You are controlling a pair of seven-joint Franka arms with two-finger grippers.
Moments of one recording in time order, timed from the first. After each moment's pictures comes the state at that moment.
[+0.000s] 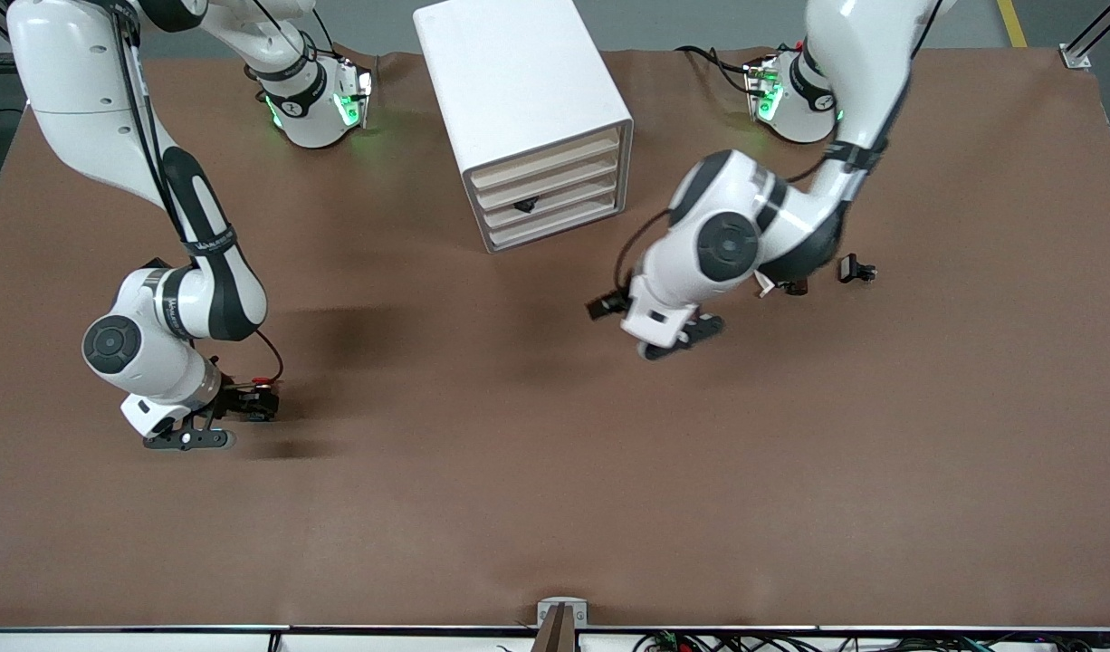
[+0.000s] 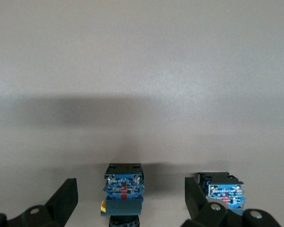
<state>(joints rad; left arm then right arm) -0.31 0.45 -0.27 -1.64 -0.14 2.02 -0.90 0.05 0.60 -0.09 -1.83 -0.01 2.47 -0.05</state>
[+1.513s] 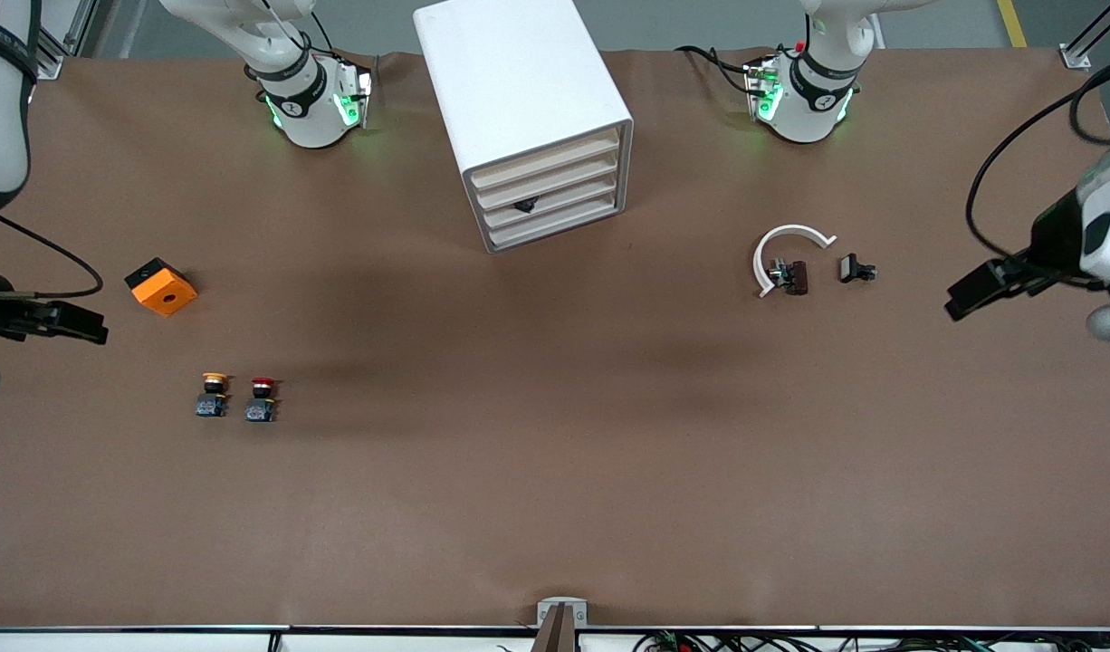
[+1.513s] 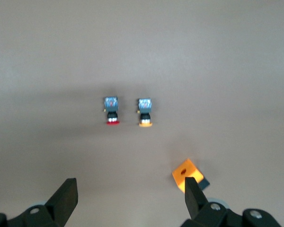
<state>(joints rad) 0.13 0.16 -0.27 -1.34 0.07 1.56 -0.39 0.00 0.29 -0.09 -1.29 -0.06 1.51 -0.05</state>
